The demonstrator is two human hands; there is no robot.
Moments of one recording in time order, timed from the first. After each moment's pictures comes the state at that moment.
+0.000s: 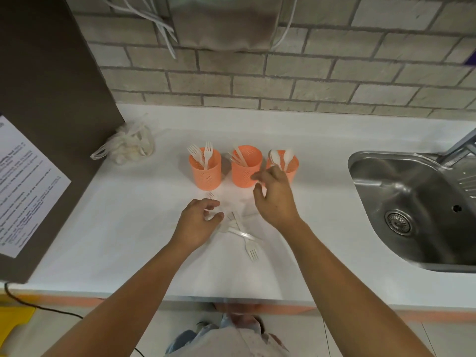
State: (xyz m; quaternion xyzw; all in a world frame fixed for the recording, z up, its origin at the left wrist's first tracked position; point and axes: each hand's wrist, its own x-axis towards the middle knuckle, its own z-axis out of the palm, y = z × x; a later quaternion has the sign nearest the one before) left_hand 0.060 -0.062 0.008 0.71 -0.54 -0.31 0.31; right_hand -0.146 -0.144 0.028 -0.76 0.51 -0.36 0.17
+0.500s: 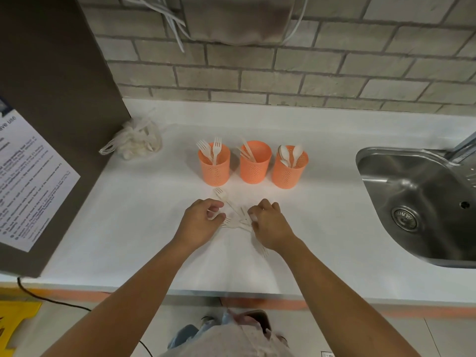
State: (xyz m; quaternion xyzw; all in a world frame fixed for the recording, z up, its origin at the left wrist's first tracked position) left_hand 0.087 -0.046 -0.004 0.70 -0.56 -0.32 0.29; right_hand -0.125 -0.098 -0.032 -0.82 0.54 -0.02 0.18
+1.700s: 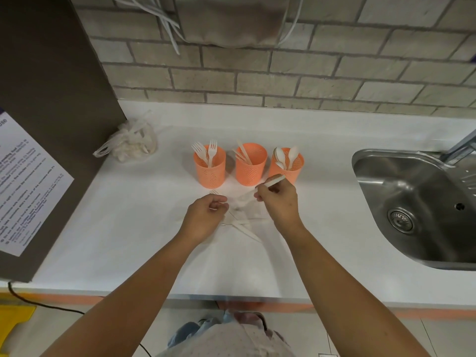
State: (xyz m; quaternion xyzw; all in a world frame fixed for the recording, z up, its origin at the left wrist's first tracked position) left_hand 0.066 -0.065 0.011 0.70 -0.46 -0.42 0.35; right_hand -0.125 -0.123 0.024 -0.50 0.58 -0.46 0.45
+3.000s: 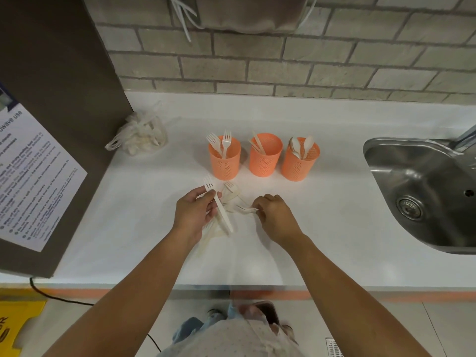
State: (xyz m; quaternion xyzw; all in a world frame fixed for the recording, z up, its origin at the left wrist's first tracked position) left_hand 0.113 -0.048 0.016 0.61 -0.17 -0.56 0.53; right_hand -0.100 -0.092 -0.045 -0.82 0.52 -0.19 0.15
